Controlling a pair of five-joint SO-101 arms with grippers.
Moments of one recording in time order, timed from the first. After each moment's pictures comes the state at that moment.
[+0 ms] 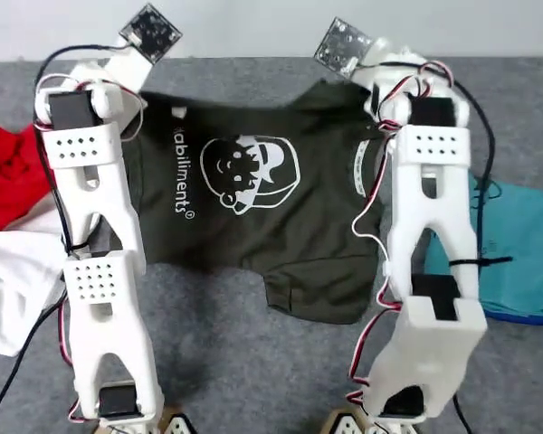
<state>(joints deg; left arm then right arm) -9.8 54.4 -88.8 98.7 -37.7 -1.0 19.2 -29.3 56.4 60.8</state>
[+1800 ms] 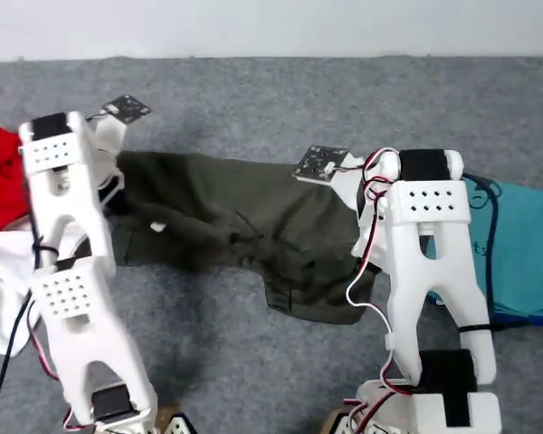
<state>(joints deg) -19.9 45.0 -44.1 99.1 -42.2 -5.4 -7.8 5.6 100.5 54.3</state>
